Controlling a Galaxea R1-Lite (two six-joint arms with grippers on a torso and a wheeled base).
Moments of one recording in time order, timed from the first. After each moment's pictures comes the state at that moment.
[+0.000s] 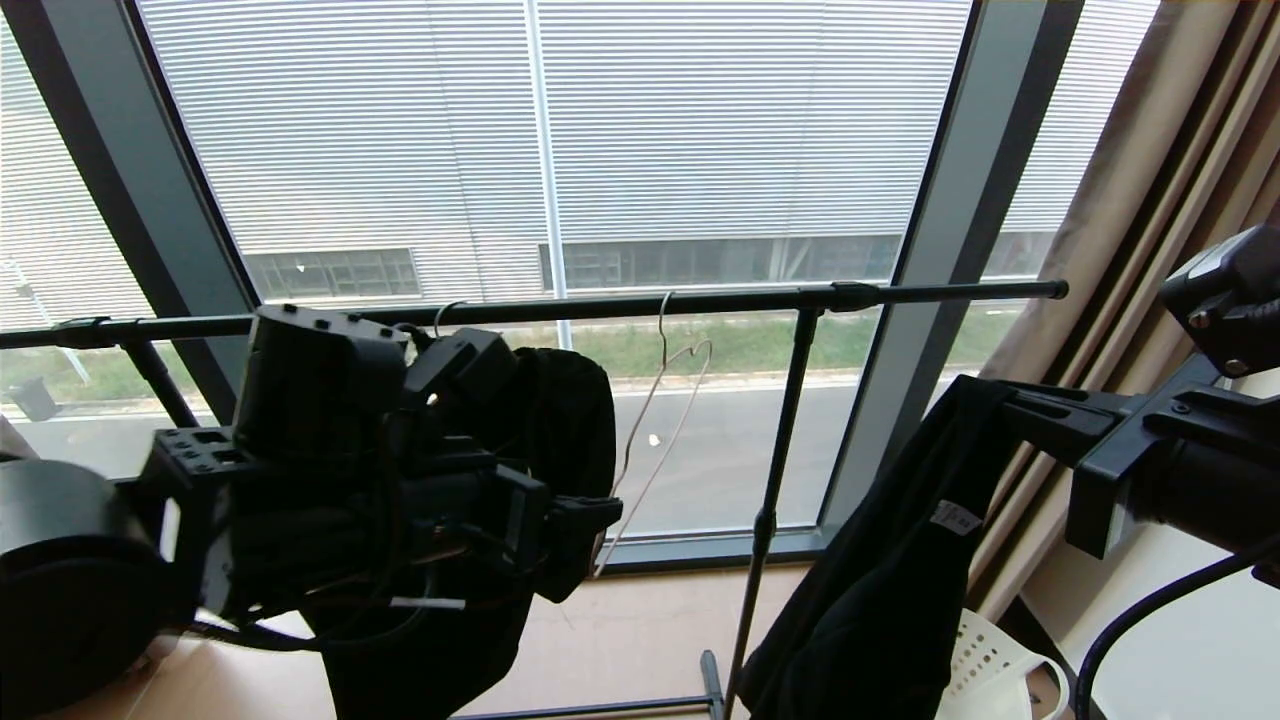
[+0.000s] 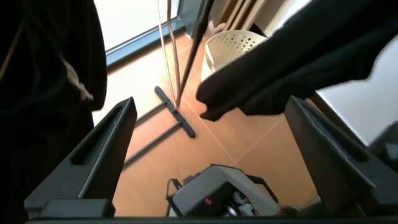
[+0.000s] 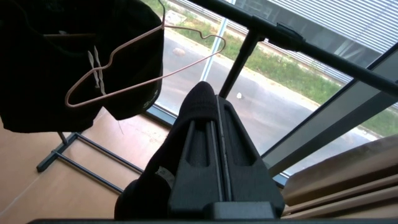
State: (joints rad) left arm -0.60 1.61 -0.84 -0.25 -0.11 -0.10; right arm 0.60 1.23 -0.68 -0.33 -0.17 -0.18
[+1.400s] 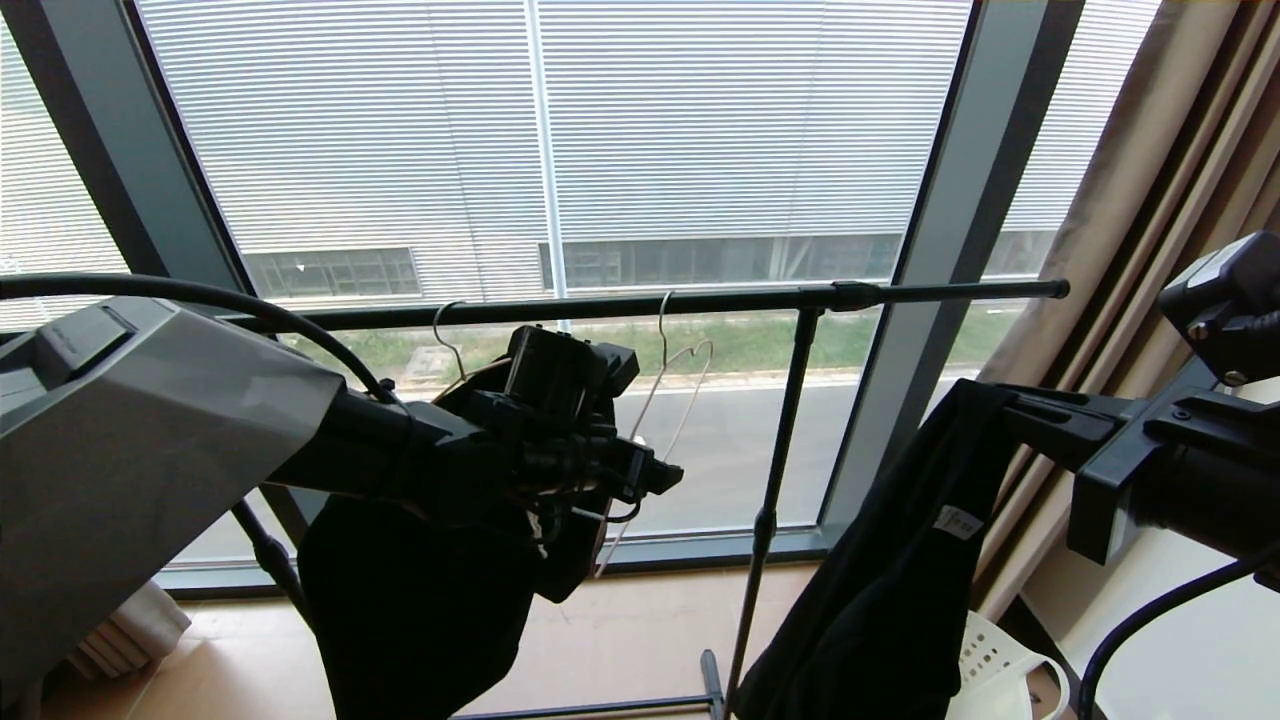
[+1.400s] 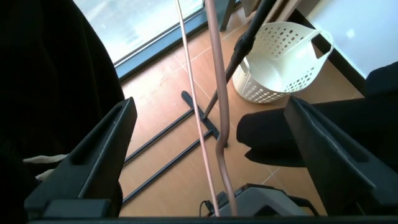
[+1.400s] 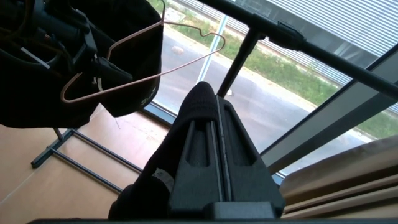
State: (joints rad) left arm -0.57 2.13 -1.28 -0.25 -0.06 -0.01; right arm 0.60 1.22 -0.67 -0.33 -0.16 -0.21
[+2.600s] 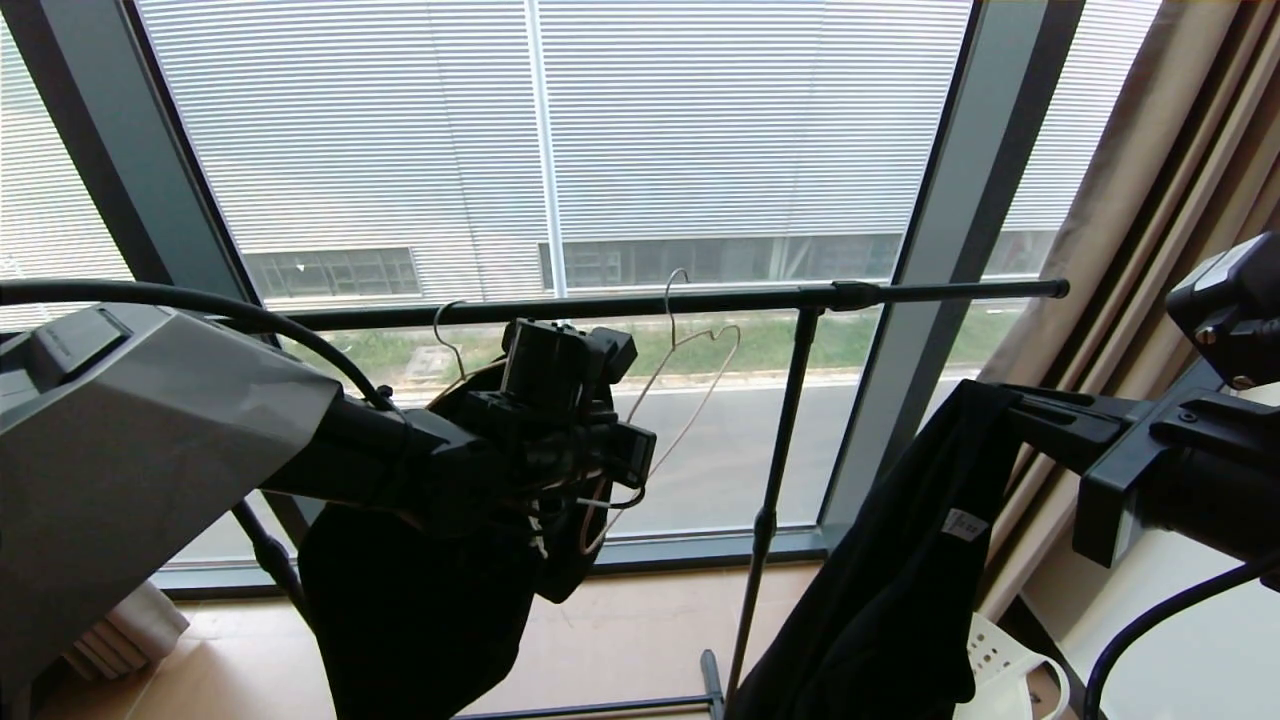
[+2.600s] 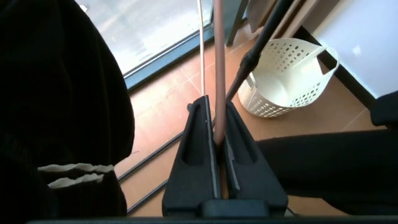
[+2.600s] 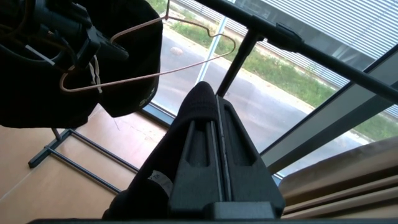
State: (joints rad) left arm -0.58 2.12 -1.24 -0.40 -0.03 -0.01; right arm 0.60 1.22 -0.67 -0.33 -0.16 -0.22
